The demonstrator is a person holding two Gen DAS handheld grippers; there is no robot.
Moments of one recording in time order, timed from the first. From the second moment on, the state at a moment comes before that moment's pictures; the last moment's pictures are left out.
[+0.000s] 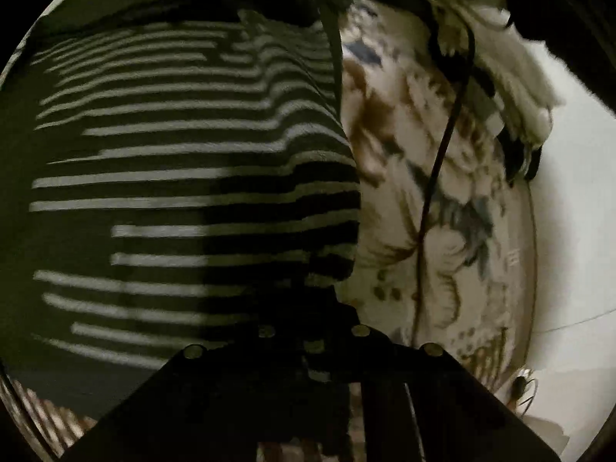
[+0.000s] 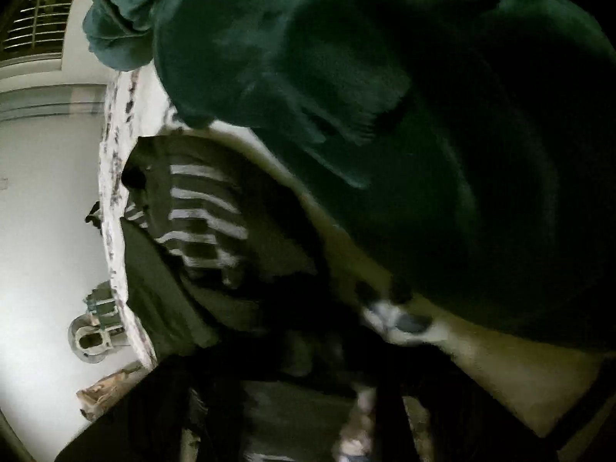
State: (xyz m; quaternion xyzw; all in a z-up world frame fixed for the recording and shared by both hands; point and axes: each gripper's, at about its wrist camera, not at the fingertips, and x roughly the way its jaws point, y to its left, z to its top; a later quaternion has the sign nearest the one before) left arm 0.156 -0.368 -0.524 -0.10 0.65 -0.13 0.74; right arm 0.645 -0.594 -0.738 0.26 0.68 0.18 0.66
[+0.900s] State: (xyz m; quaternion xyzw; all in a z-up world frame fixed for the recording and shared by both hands) left arm 0.107 -0.041 -0.492 -0.38 0.53 0.04 0.76; right arm 0.718 -0.174 -0.576 0.03 0.67 0.20 0.71
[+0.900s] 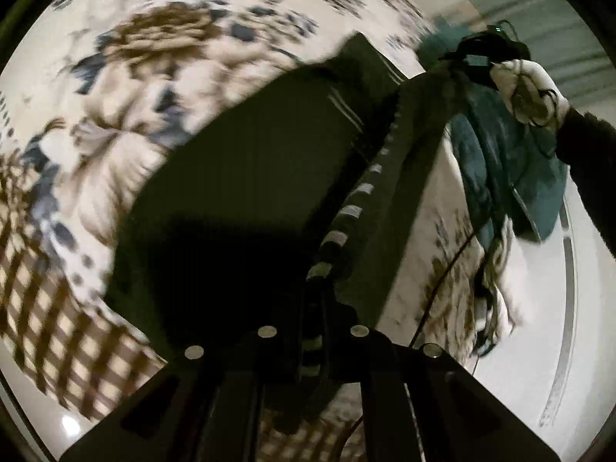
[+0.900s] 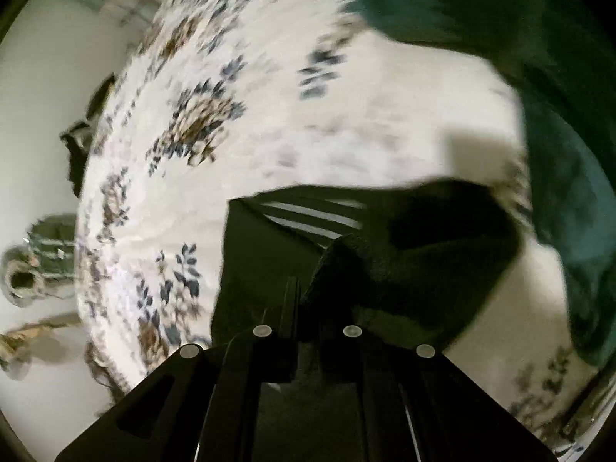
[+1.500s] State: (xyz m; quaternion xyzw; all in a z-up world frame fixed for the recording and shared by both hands) left arm 0.074 0.106 -0.554 -0.49 0.54 0.05 0.68; right arm 0.639 -0.072 -0.628 0.01 0.69 0.25 0.67
